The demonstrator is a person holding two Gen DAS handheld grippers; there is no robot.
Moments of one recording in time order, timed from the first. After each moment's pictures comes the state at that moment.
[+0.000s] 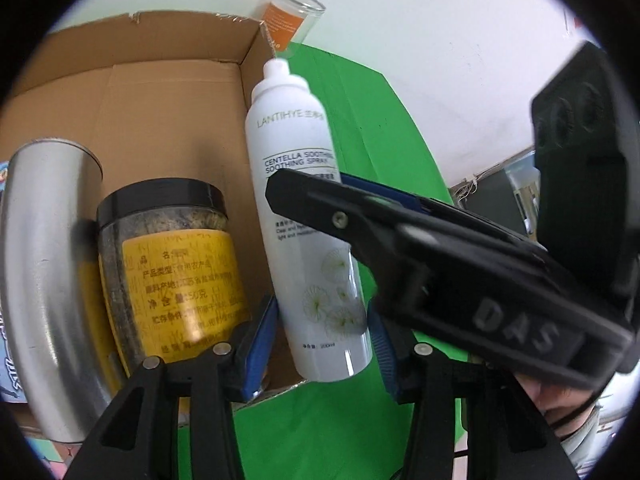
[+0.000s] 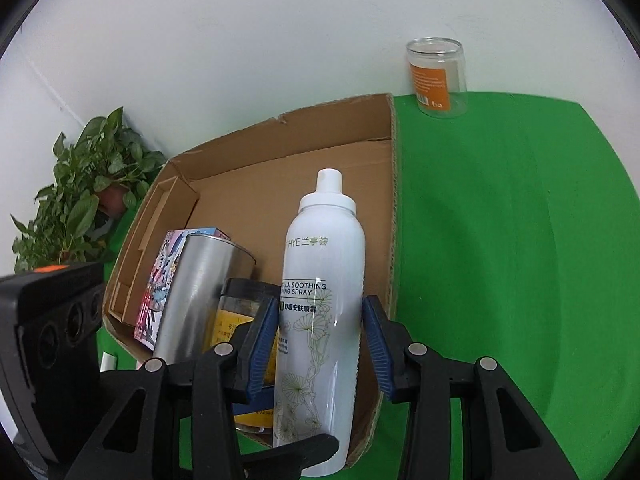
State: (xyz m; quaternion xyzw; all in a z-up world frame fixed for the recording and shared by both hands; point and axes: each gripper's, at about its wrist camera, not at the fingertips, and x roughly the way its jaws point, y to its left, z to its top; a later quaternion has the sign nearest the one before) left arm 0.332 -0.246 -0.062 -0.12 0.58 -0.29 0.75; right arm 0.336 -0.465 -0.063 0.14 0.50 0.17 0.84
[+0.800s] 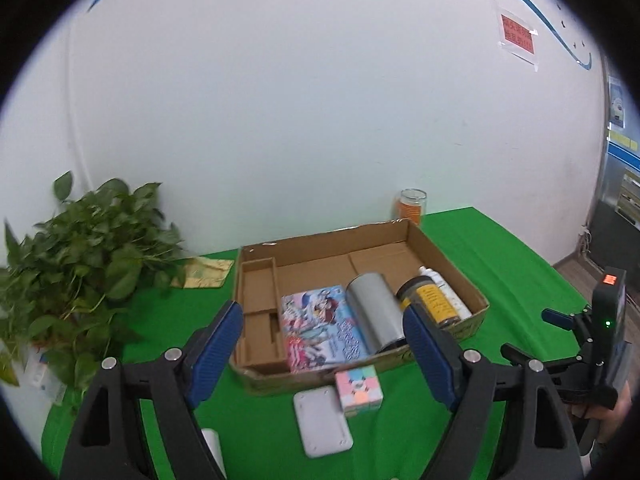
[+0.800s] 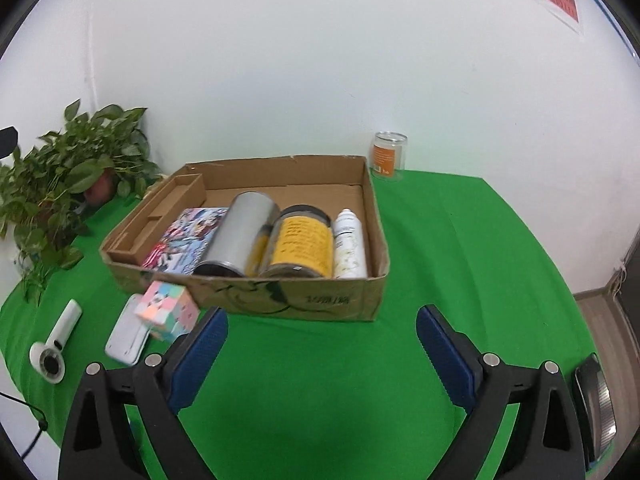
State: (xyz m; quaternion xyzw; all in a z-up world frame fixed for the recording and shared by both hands) left arm 0.127 -0.047 0.126 0.07 0.28 -0.08 0.95; right arm 0.070 -0.367 -0.016 0.01 0.34 0.04 0.94
